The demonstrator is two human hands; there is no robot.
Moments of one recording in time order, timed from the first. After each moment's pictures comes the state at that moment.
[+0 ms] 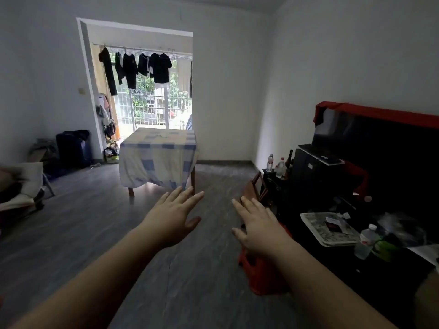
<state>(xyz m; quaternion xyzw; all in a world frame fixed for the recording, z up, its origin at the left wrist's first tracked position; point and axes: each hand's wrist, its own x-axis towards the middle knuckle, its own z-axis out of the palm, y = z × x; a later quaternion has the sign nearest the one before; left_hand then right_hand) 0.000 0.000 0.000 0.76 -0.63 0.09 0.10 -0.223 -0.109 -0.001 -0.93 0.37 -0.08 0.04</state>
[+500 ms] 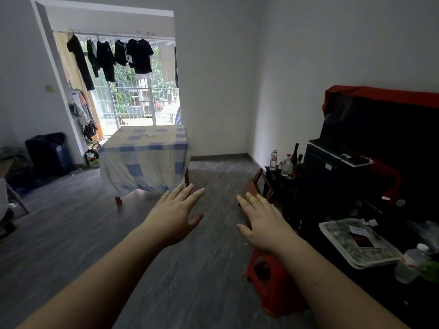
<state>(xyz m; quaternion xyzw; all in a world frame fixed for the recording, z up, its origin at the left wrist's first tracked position) 0.162 -0.240 -0.002 0.75 -0.65 0.07 0.09 -0.070 -0.342 -0.014 -0.91 0.41 -0.09 0.05</state>
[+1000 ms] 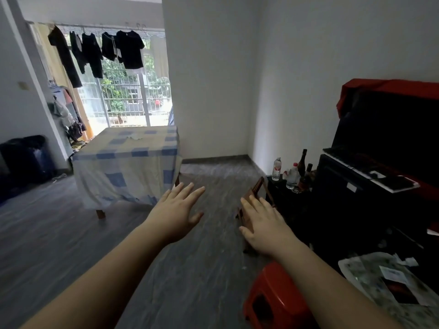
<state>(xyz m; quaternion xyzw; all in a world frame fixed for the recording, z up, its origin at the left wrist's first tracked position) 0.241 -0.558 -0.032 0.75 -0.65 0.07 0.10 0.002 -0.656 -0.054 -0.90 0.43 -0.07 0.05</state>
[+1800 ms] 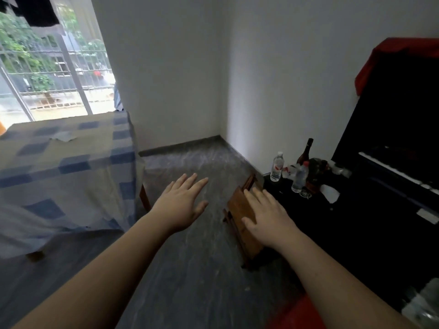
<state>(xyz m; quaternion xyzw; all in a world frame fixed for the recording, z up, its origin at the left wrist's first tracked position) 0.494 -1.005 -0.072 0.66 -0.74 -0.01 0.09 0.241 -1.040 -0.093 -0.84 0.54 -0.05 0.10</state>
